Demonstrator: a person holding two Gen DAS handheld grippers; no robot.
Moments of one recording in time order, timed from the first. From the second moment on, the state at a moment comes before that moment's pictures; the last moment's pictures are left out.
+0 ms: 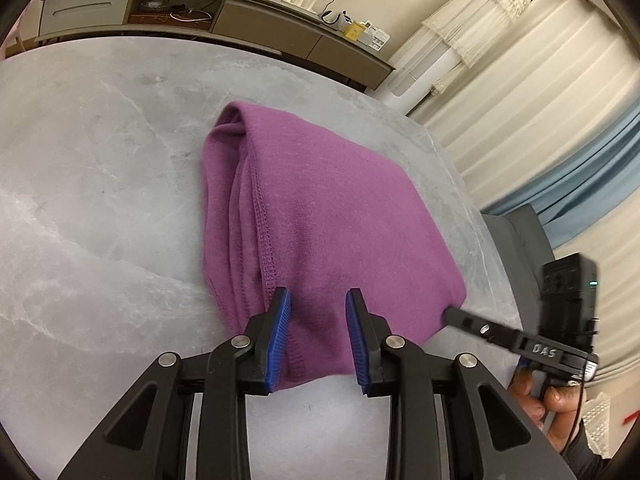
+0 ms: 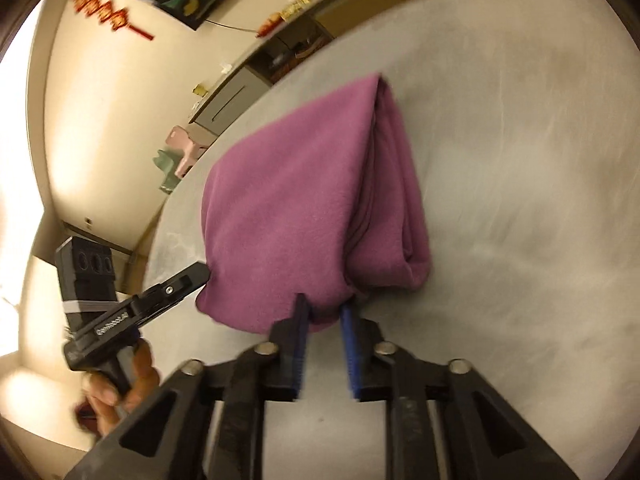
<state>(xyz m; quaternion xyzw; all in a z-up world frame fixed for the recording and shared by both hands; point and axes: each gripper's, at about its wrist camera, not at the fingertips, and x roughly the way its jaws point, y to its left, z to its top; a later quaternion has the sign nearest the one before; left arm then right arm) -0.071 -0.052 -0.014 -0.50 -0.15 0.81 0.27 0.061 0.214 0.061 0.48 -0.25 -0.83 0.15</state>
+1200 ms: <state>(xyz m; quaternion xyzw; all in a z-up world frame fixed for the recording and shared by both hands) -0.185 -0.036 -0.036 -0.48 -0.12 0.85 0.17 -0.065 0.190 0.078 0.50 0.08 -0.84 0.21</state>
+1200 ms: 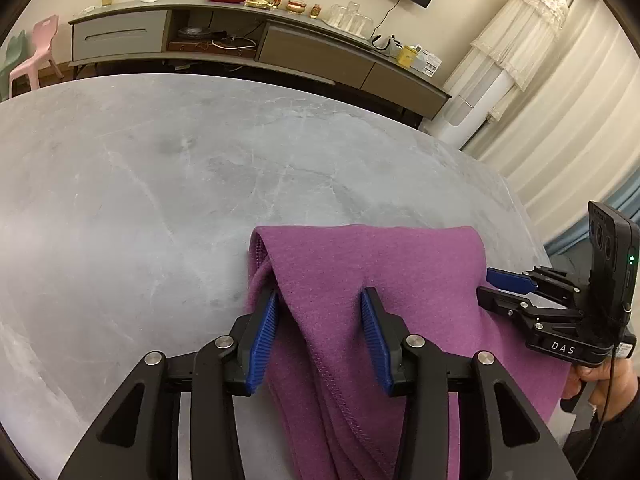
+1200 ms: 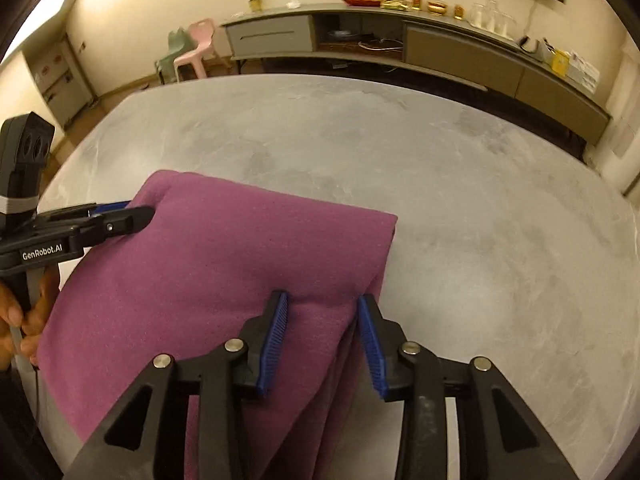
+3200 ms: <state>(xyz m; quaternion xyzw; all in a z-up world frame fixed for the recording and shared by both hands) -0.043 -0.039 0.006 -0.42 -0.17 0.86 0.22 0.128 0.224 0.141 0.37 0.10 -0.87 0.29</state>
